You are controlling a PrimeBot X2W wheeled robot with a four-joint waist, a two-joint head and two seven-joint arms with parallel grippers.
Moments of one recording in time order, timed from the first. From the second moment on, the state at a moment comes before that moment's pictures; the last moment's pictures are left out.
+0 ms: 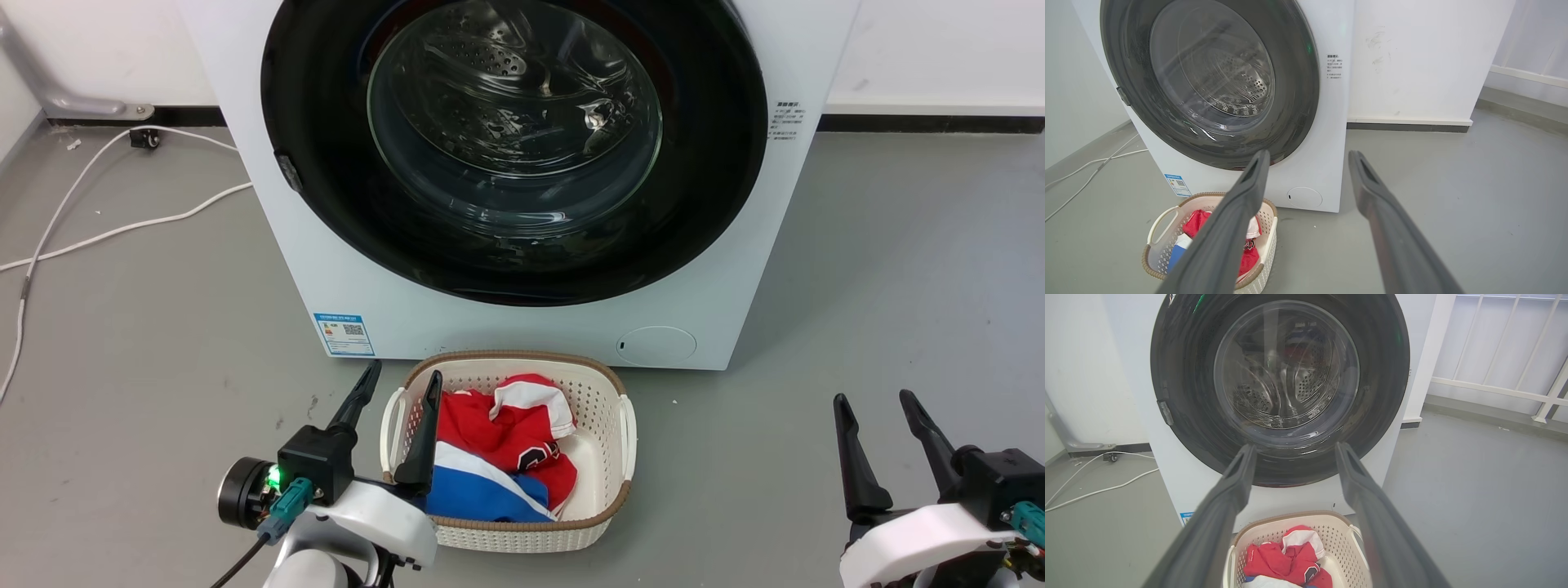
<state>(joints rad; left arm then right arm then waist) -0.15 0.06 -0.16 0.28 -0.13 -0.13 -0.26 0.05 -0.05 -0.08 0.00 0.08 0.13 -0.05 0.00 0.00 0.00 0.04</state>
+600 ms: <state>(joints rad) -0.15 0.06 -0.15 0.29 -0.15 -0.13 -0.26 0.05 -0.05 -0.08 0.03 0.11 0.13 -0.06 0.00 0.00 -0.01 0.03</state>
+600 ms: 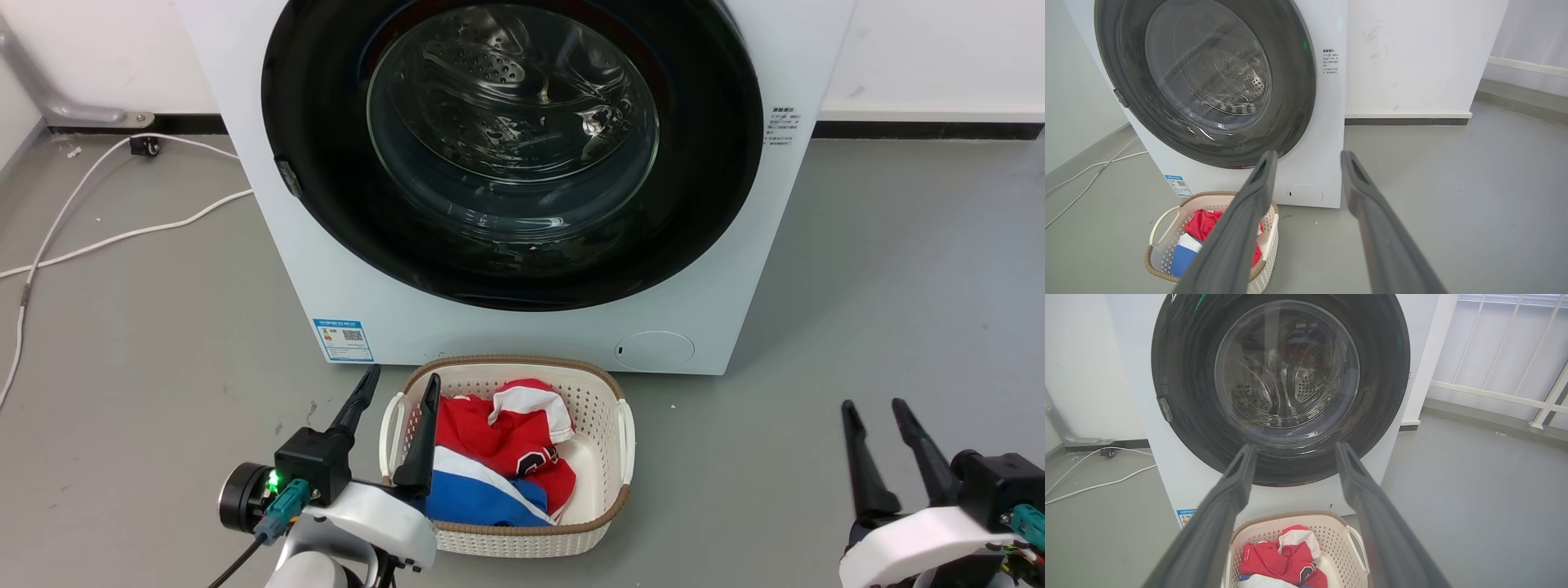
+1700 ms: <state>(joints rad) -0.23 0.05 -0.09 0.22 -0.15 -0.13 -0.26 -0.31 -0.09 -0.34 0.22 1.37 0.13 0.28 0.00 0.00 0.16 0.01</state>
